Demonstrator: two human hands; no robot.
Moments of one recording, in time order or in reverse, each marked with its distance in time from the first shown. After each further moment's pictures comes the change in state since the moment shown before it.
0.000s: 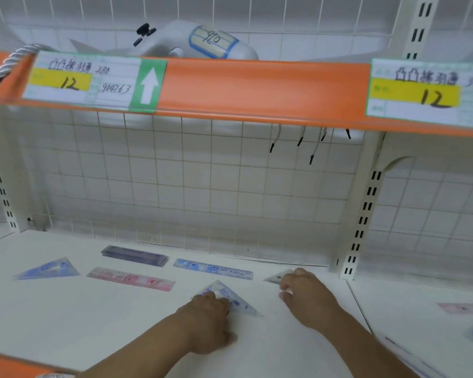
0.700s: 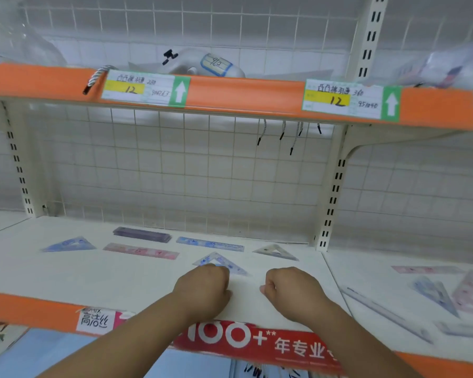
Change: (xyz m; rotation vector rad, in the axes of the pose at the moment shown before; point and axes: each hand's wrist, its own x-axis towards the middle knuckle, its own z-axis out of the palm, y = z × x) left_hand -0.077 0.026 0.009 -0.013 0.368 0.043; right_hand -0.109 -0.058 -0.039 -0.121 -0.088 -0.015
